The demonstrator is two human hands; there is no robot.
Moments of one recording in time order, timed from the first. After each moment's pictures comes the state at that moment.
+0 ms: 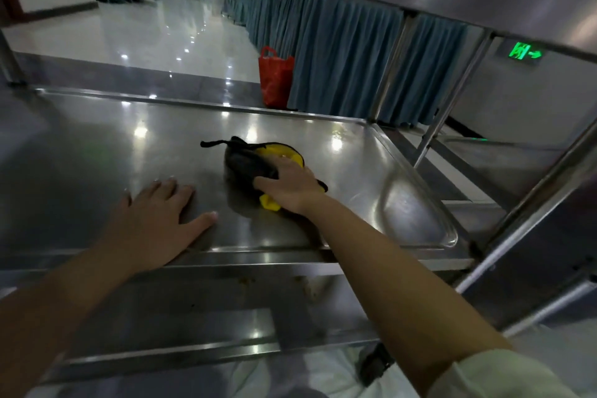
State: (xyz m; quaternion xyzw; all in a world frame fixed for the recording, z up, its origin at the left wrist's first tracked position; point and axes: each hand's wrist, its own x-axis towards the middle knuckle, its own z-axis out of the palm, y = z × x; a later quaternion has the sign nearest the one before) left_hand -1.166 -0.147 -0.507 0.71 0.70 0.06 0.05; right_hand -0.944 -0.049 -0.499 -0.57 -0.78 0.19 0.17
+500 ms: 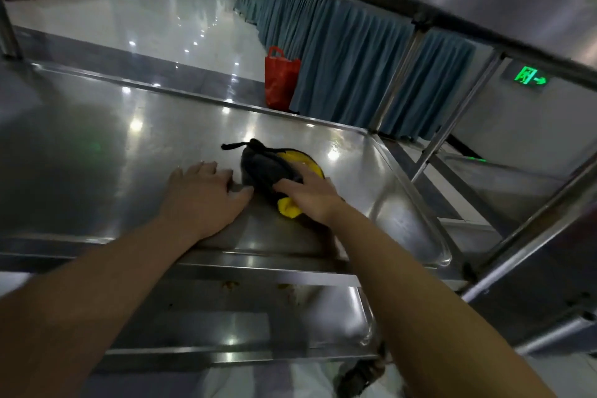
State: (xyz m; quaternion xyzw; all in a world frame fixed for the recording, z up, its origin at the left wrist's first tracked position) left_hand -1.097 -0.089 -0.513 0.73 0.68 0.12 0.01; right_hand -0.896 -0.048 -0.498 -0.61 -0.73 0.25 0.19
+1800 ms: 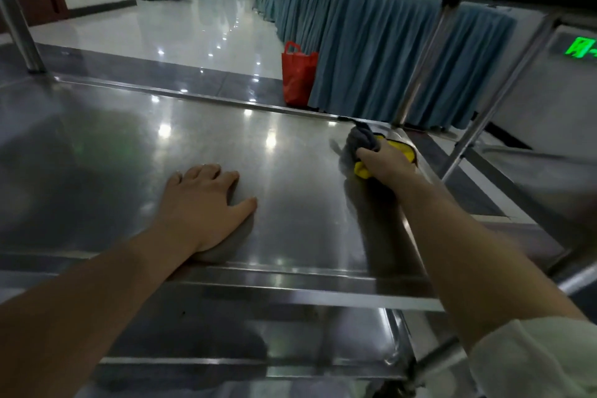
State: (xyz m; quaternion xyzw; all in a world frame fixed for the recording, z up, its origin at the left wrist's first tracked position) left_hand -1.094 -0.068 -0.516 0.71 0.69 0.11 -0.01; right_hand -0.786 0.068 -0.488 -0.72 -0.62 0.18 0.23
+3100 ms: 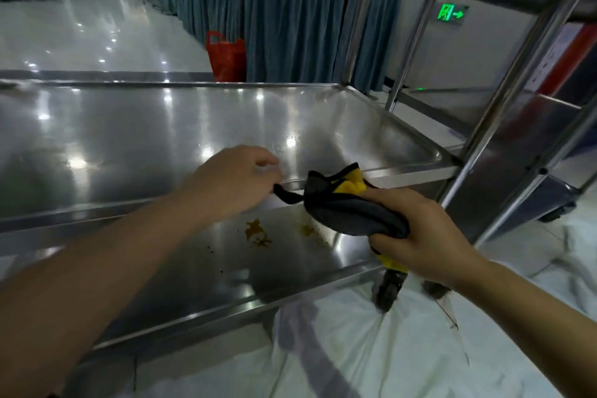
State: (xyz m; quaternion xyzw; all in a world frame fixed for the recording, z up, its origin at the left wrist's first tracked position) left_hand -1.150 -0.155 -0.492 0.82 0.45 0.26 0.22; right_hand -0.907 -0.294 -0.493 -0.59 -0.75 0.02 0.29
